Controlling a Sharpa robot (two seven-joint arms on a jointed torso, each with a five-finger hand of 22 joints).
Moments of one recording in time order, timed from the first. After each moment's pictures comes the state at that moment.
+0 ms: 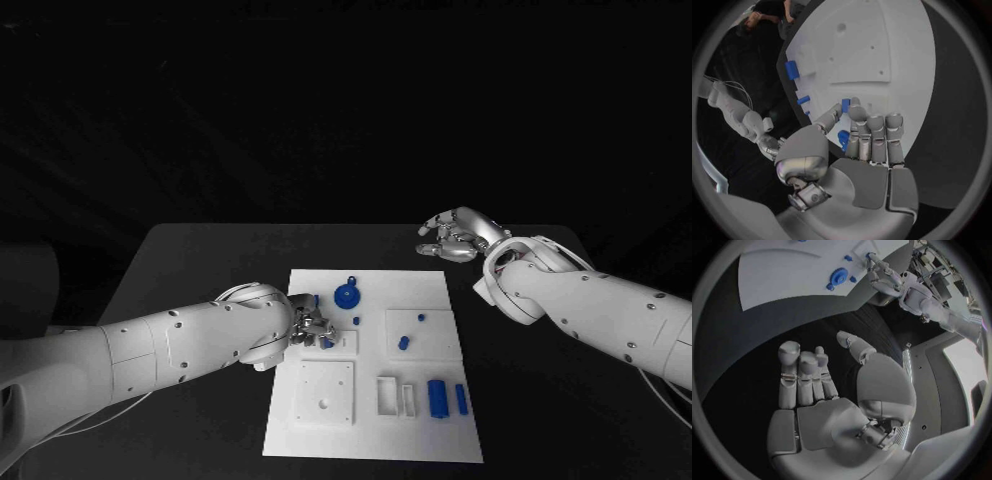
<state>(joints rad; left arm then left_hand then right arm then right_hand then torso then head) 1.15 -0.60 -0.16 1.27 -1.06 -0.04 -0.46 0.77 0.02 0.61 -0.27 0.13 1.06 0.04 0.37 0.63 1.26 -0.07 0.99 0.76 1.07 -0.16 1.39 0.69 0.12 0.78 -0.09 1.45 0.86 1.17 -0.66 0.03 1.20 -1.19 -0.44 -0.01 0.97 -0.21 0.55 -0.19 0.46 0.85 0.14 0.24 0.45 1.02 0.04 1.22 0.95 1.25 -0.07 1.23 0.92 0.18 1.27 -0.07 0.89 1.31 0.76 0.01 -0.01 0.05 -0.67</state>
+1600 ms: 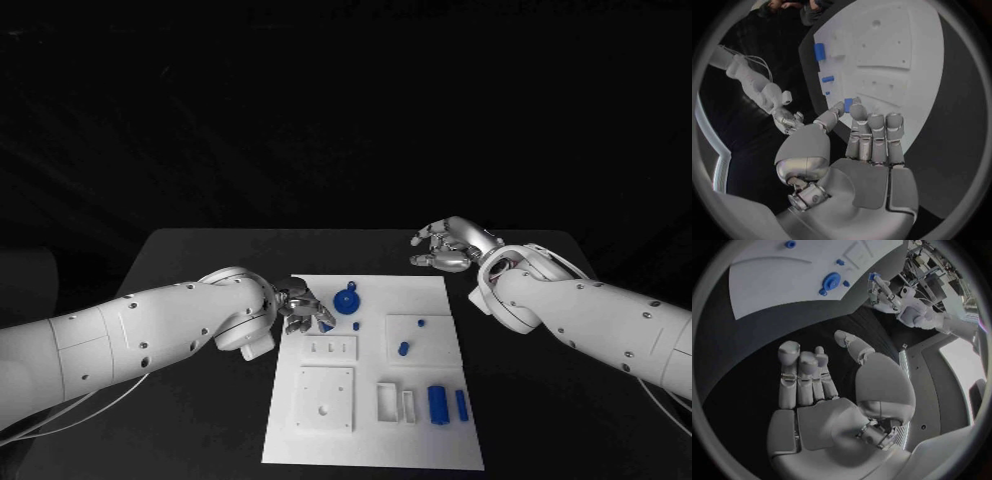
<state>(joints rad) 1.21 -0.72 -0.12 1.37 -0.85 -0.03 -0.37 0.84 0.00 0.60 -0.29 0.15 1.06 0.05 0.36 0.64 1.26 -0.06 0.96 0.74 1.07 -0.16 1.37 0.68 0.12 0.77 -0.09 1.45 0.84 1.16 -0.66 0.03 1.23 -1.19 -0.42 0.00 0.99 -0.19 0.55 -0.23 0.46 0.85 0.14 0.25 0.45 1.02 0.04 1.23 0.95 1.25 -0.07 1.23 0.92 0.18 1.27 -0.07 0.89 1.31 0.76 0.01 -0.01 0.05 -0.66</state>
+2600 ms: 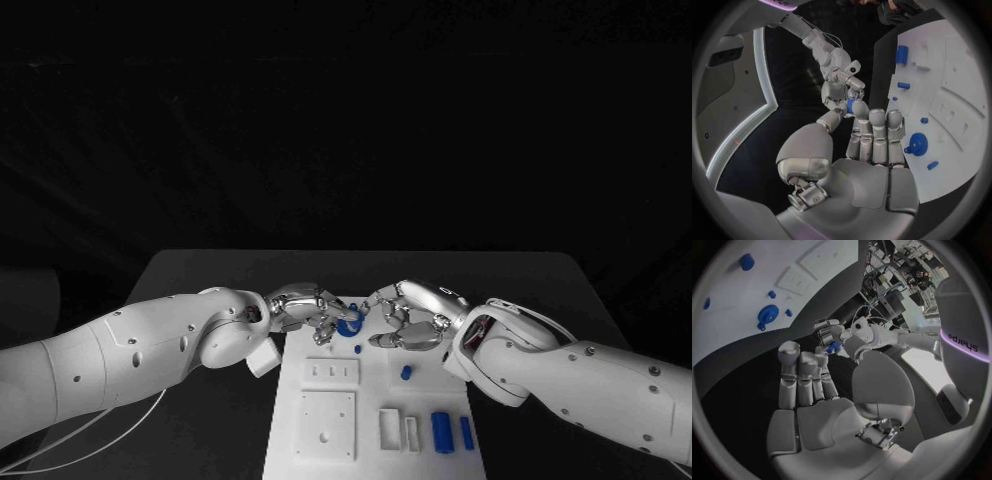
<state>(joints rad) 1.21 -0.73 -0.12 1.29 -0.43 0.24 0.18 0.89 0.04 0.59 -0.27 0.05 1.03 0.06 0.35 0.65 1.24 -0.04 0.92 0.73 1.04 -0.13 1.33 0.67 0.12 0.74 -0.08 1.42 0.82 1.13 -0.70 -0.05 1.50 -1.29 -0.39 0.17 1.08 -0.19 0.53 -0.29 0.31 0.85 0.14 0.26 0.44 1.01 0.04 1.24 0.94 1.25 -0.07 1.23 0.93 0.18 1.27 -0.07 0.90 1.31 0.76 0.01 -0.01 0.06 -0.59</state>
